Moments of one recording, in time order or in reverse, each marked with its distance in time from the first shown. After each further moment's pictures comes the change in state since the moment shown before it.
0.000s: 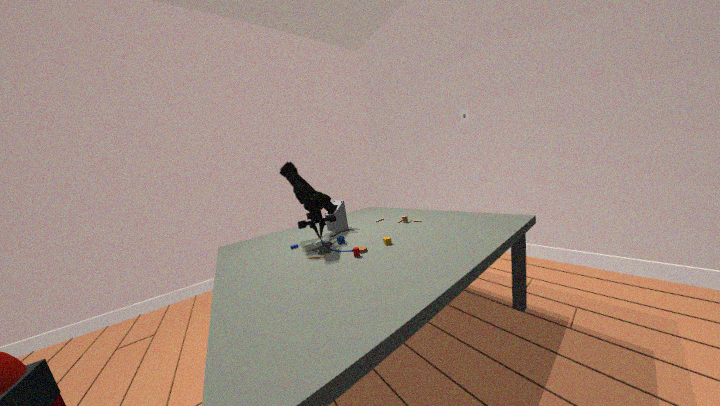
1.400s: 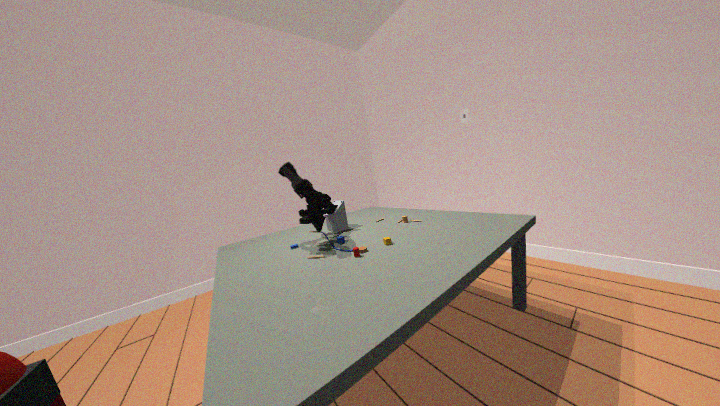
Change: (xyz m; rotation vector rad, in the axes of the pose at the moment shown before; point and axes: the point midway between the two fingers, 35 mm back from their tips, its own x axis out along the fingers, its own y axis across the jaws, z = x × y) arm -0.031 -0.001 -0.007 -0.782 -0.024 -0.026
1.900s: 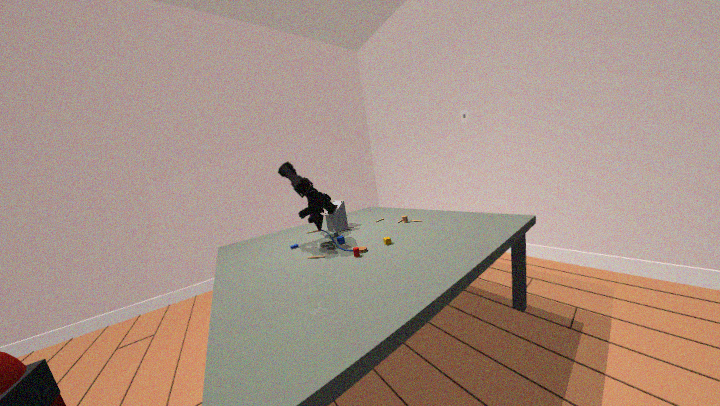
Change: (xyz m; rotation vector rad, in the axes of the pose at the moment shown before) arm -0.007 0.003 -0.007 -0.581 -0.002 -0.030
